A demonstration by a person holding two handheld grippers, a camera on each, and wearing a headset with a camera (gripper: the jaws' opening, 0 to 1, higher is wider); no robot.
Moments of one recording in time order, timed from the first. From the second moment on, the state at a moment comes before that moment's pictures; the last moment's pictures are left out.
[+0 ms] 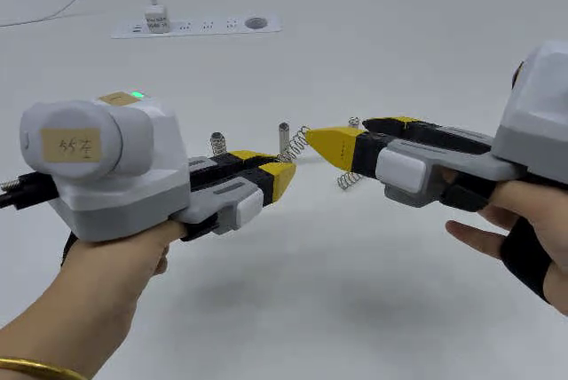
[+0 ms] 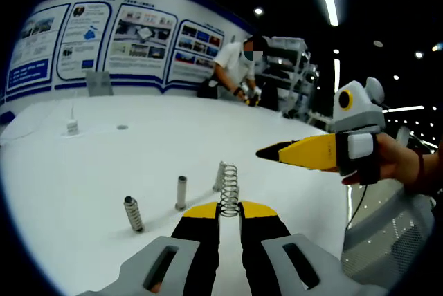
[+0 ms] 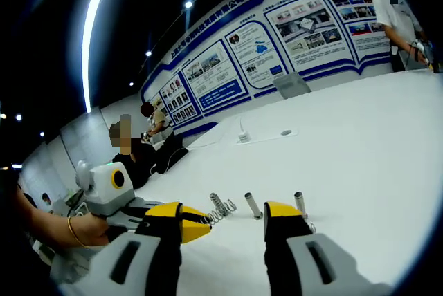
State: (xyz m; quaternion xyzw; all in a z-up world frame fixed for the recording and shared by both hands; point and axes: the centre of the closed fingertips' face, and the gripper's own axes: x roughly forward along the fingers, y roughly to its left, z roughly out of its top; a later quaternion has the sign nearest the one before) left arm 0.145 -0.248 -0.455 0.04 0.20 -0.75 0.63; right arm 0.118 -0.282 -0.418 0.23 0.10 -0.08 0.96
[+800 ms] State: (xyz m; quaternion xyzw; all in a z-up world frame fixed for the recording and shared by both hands) left arm 0.125 -0.239 -0.428 0.00 0.14 -0.78 0.61; right arm 0.130 -0.263 -0.416 0.40 0.06 -0.04 0.91
